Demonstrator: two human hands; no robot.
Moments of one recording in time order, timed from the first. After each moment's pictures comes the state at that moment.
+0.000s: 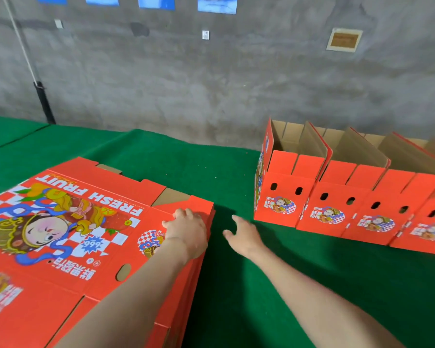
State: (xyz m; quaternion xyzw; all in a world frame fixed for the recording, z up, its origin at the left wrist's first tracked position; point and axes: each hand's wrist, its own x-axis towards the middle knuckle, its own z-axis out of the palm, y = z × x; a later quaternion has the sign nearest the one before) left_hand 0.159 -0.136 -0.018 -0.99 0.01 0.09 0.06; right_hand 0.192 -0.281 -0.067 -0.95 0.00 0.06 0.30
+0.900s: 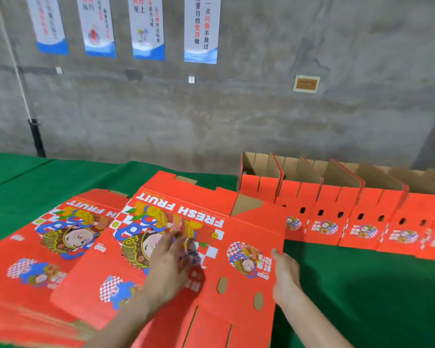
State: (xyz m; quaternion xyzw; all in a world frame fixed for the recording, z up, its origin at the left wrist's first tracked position) left_hand -0.009 -0.120 0.018 -0.92 0.07 -0.18 -0.34; right_hand 0.013 -0.355 0.009 -0.57 0.31 -0.08 0.76
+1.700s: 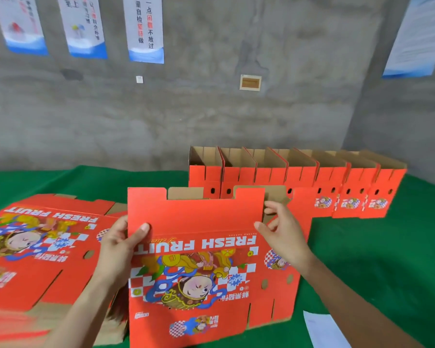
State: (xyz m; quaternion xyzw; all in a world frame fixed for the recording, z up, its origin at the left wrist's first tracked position) left_hand -0.061 -0.150 0.049 -0.61 0.12 -0.09 -0.78; right_hand -0.115 -0.469 0.082 -0.88 0.01 -0.27 0.38
